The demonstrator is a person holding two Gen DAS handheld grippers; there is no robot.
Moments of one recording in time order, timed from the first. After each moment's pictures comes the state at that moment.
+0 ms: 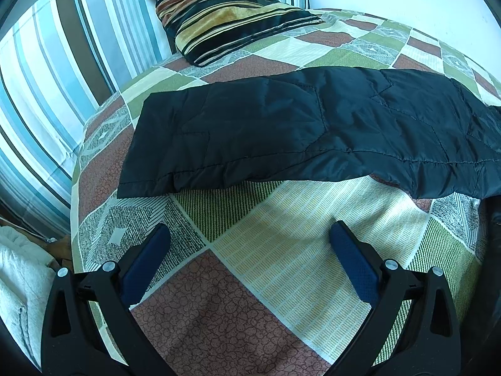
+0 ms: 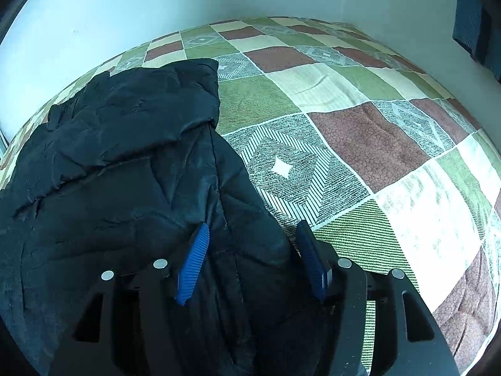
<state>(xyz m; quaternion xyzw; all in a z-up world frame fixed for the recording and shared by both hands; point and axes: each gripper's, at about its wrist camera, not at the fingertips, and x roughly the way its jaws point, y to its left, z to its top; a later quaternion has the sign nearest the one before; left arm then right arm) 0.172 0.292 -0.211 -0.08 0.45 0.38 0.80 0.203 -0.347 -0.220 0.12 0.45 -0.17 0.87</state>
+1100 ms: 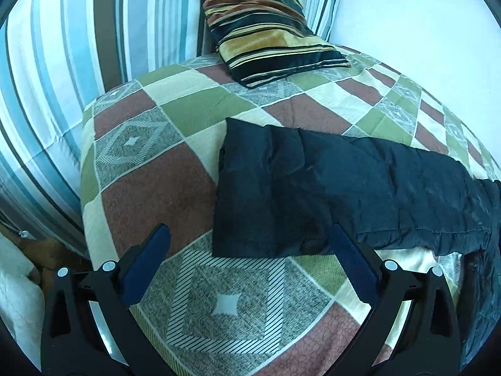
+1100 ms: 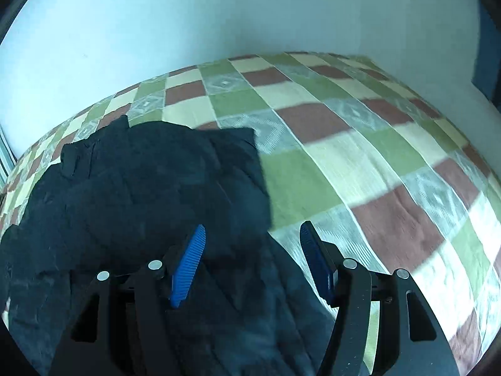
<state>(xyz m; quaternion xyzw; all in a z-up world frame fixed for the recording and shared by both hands) 0.117 0.390 -0.171 -0.18 0.39 0.34 0.84 0.279 -0.331 -0.168 0.10 0.41 -0.15 0.90</state>
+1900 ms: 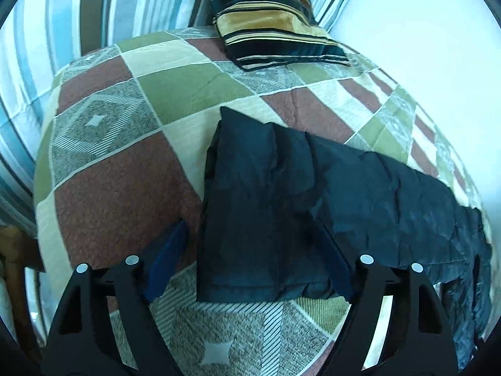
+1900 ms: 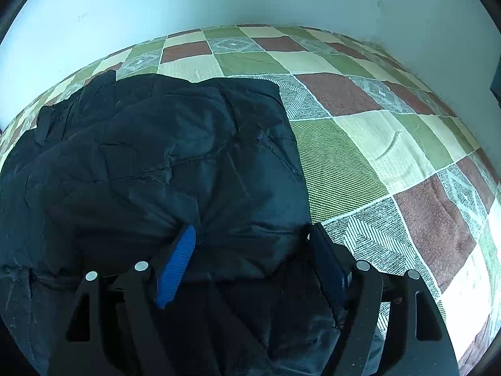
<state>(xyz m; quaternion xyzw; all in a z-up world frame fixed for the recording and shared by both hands) 0.132 0.436 -0.194 -0.28 0.39 0.28 0.83 0.310 -0.311 -0.221 0.07 0.45 -0.16 0.87</state>
